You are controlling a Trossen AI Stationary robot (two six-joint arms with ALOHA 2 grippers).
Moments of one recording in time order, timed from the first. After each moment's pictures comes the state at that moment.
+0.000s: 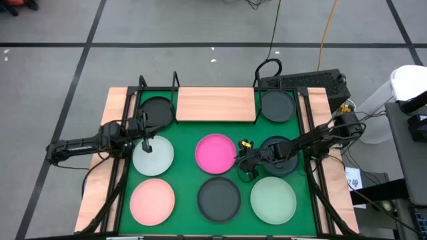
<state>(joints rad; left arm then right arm) 0.16 0.06 0.01 0.24 -0.06 0.00 0.20 1.59 0.57 0.23 0.19 -0.37</state>
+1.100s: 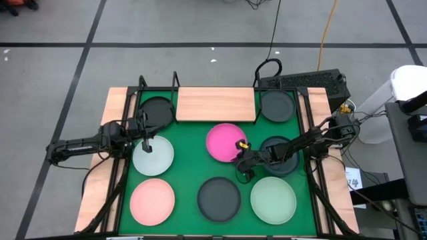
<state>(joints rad) 0.16 0.06 0.01 0.24 -0.06 0.00 0.21 1.68 0.57 0.39 0.23 -0.41</state>
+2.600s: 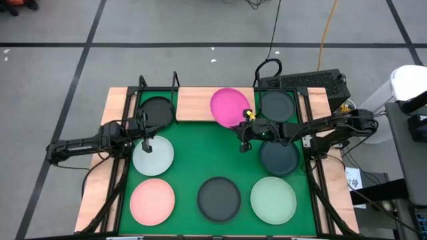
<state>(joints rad) 0.16 0.06 0.01 0.24 -0.06 0.00 -0.07 1.39 0.62 0.35 0.28 -0.49</state>
